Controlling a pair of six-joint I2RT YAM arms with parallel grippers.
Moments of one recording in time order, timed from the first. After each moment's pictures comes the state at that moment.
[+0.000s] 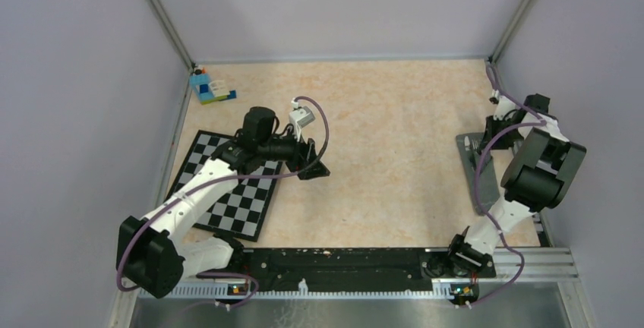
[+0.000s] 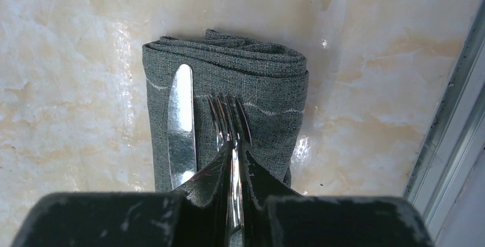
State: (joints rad) left arm -0.49 1.17 0.89 -0.32 0.77 -0.11; right arm -0.51 1.81 1.21 -0.59 -0.43 -0.50
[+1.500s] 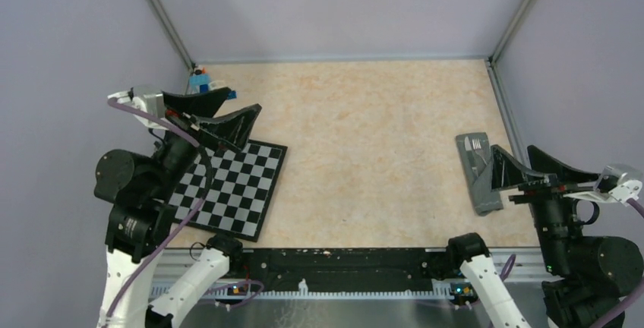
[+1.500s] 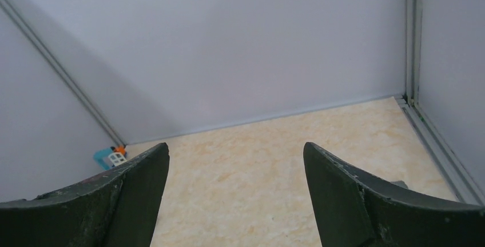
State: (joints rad) left arm -0.35 0.67 1.29 -0.27 0.29 -0.39; right arm 0.23 0.25 1.19 -0.66 0.13 0.31
